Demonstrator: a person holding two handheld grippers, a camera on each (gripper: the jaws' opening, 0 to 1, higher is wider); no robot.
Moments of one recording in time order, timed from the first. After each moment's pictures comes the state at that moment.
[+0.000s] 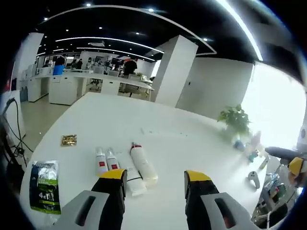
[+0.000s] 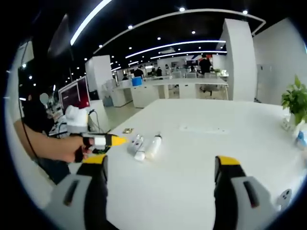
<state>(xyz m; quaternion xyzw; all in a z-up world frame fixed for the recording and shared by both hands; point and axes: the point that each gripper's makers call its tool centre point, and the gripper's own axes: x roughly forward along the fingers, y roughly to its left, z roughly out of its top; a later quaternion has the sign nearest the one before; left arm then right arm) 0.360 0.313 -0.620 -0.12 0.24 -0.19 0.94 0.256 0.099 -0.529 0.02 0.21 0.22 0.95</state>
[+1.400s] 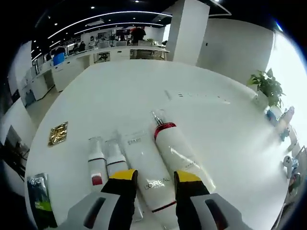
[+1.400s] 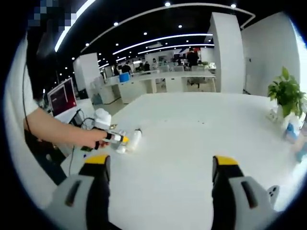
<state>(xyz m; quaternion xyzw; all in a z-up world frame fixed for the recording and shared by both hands) 0.455 0.313 -0.731 -0.03 0.40 -0.12 0.91 0.257 0.030 -0.533 0.02 0.24 0.18 0.95</state>
